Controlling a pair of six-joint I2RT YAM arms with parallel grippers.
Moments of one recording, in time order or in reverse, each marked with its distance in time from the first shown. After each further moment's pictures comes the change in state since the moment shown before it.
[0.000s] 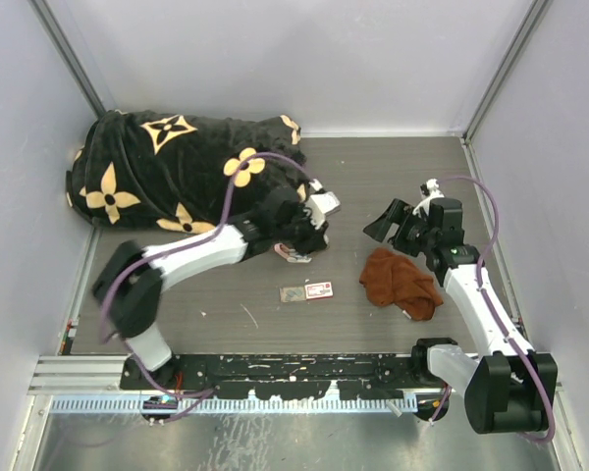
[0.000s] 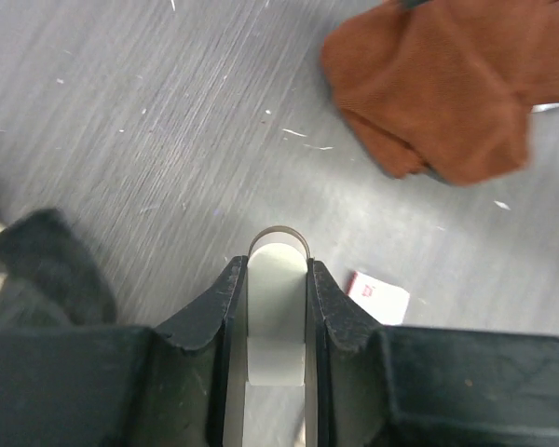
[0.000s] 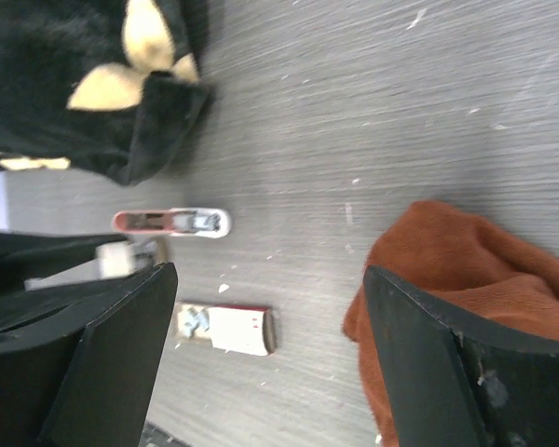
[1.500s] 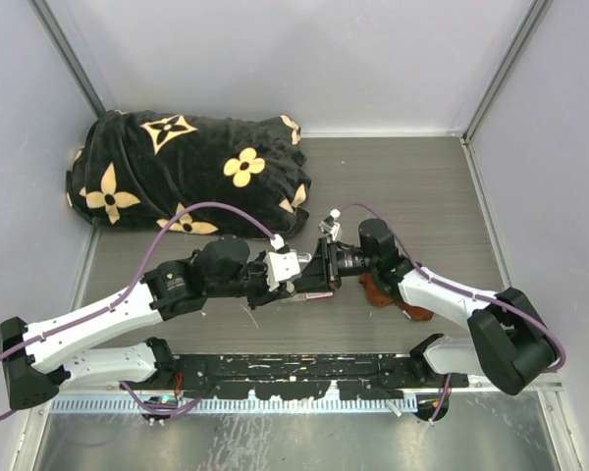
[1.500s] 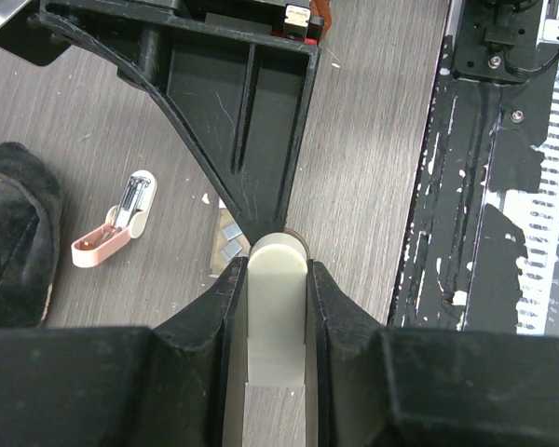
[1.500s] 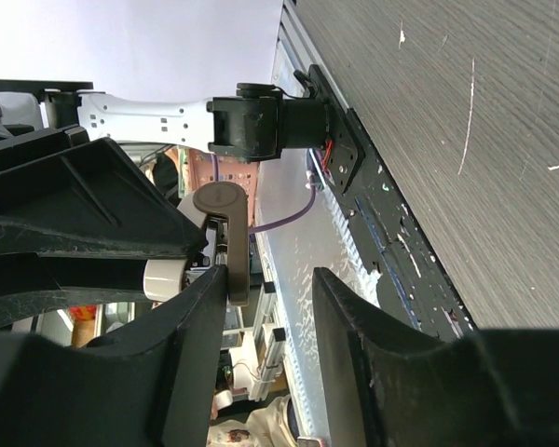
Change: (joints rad) left arm -0.228 -0.766 -0.320 -0.354 -0.082 0.119; right arm 0.539 0.232 -0.173 0.681 -0.620 0.580
